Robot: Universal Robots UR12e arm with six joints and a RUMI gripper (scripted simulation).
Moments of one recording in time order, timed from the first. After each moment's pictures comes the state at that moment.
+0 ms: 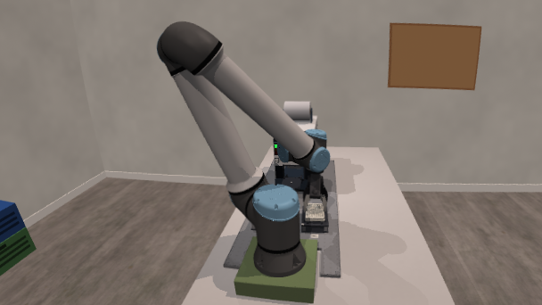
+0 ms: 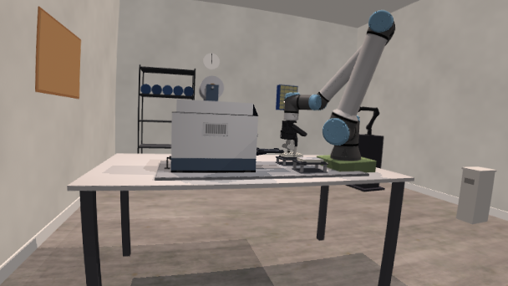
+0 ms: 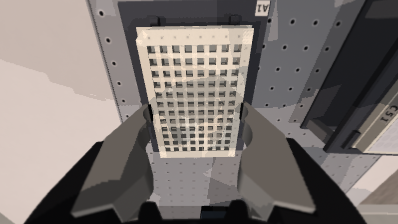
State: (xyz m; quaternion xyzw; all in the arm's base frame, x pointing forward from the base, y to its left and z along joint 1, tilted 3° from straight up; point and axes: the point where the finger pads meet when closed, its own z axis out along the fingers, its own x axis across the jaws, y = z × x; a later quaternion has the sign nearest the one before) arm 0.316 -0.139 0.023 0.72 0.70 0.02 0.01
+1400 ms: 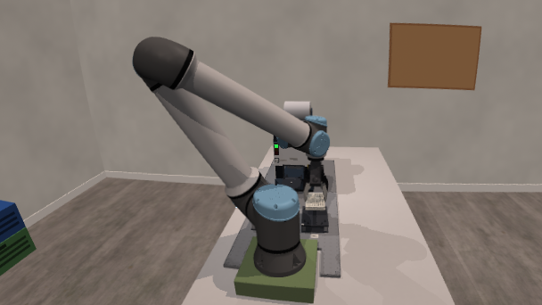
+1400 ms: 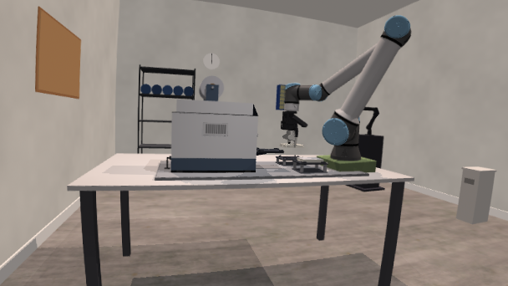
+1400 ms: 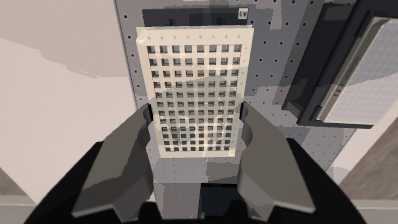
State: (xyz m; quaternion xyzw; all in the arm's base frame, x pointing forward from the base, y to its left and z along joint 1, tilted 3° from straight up) arm 0.313 -0.141 0.080 0.72 0.70 0.02 0.01
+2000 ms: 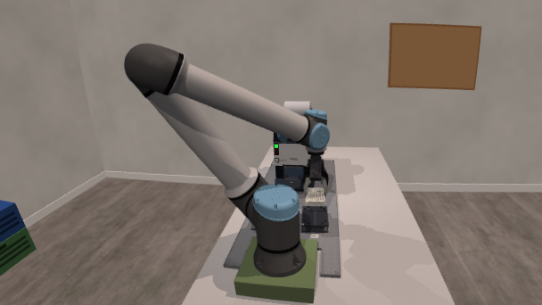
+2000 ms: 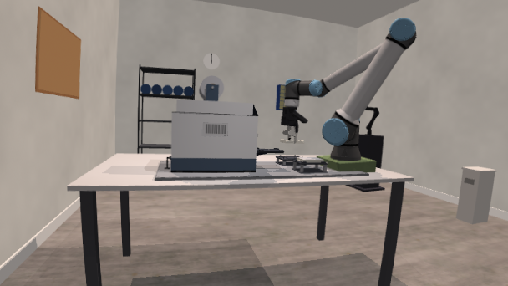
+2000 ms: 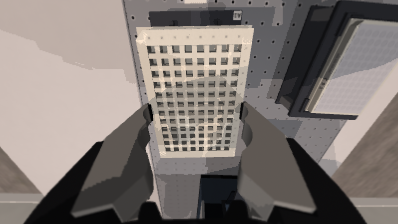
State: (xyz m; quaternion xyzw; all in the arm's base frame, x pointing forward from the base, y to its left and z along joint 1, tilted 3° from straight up) arm 0.312 -0.141 0.107 0.72 0.70 0.02 0.01
